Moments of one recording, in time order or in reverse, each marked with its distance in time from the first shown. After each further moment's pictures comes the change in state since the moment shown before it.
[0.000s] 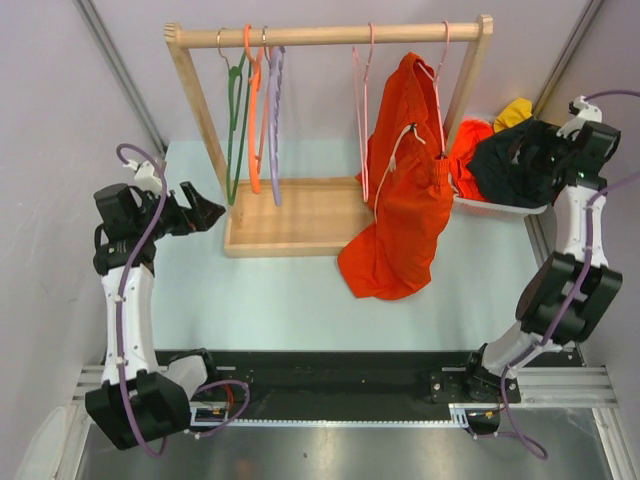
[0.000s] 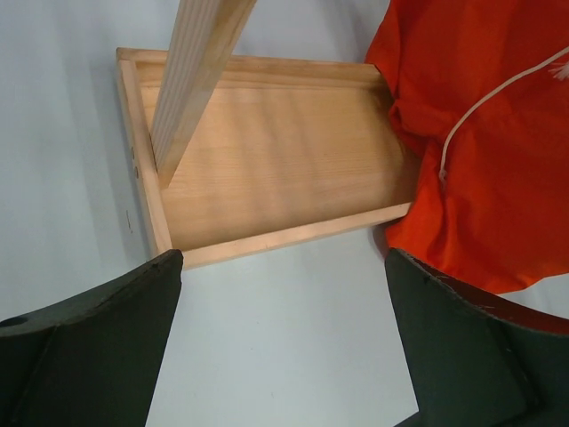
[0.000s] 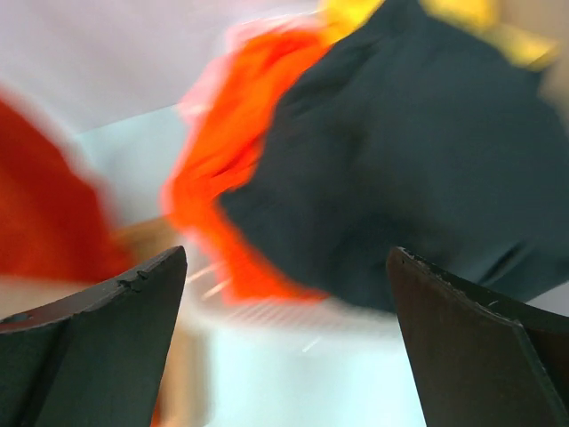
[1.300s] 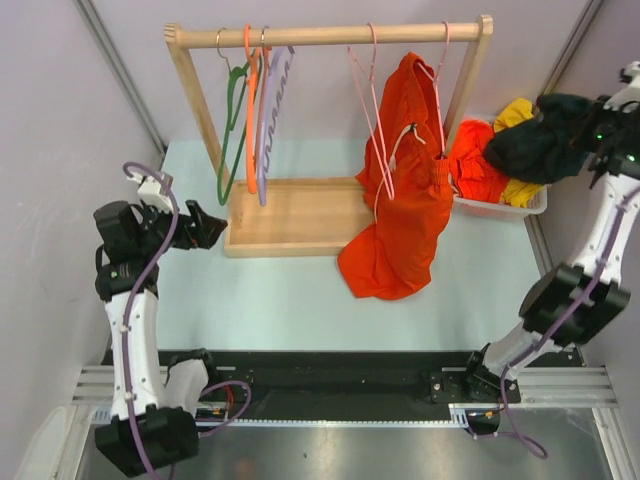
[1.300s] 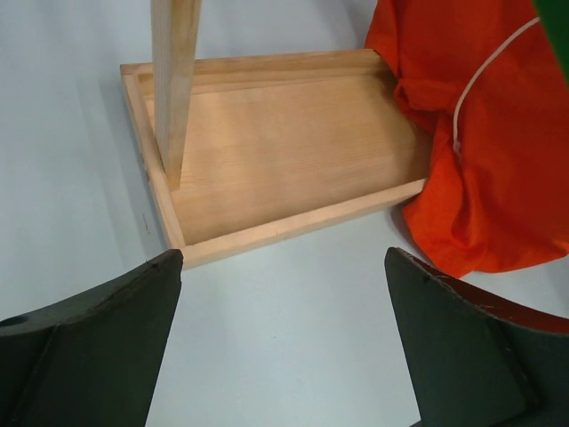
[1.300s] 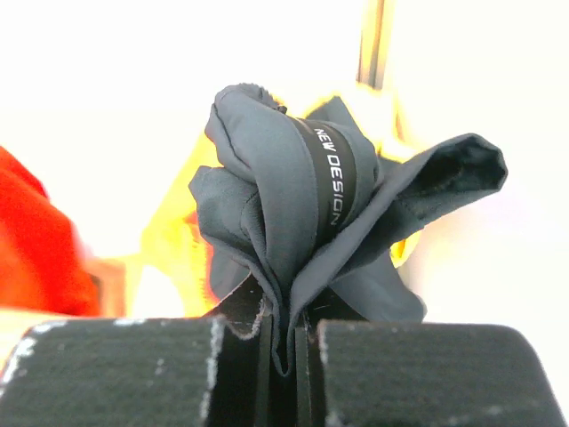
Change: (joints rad) left arm 0.000 -0.101 -0.070 -0.011 0.008 0.123; right arm -0.082 0.132 0.389 -0.200 -0.001 -0.156
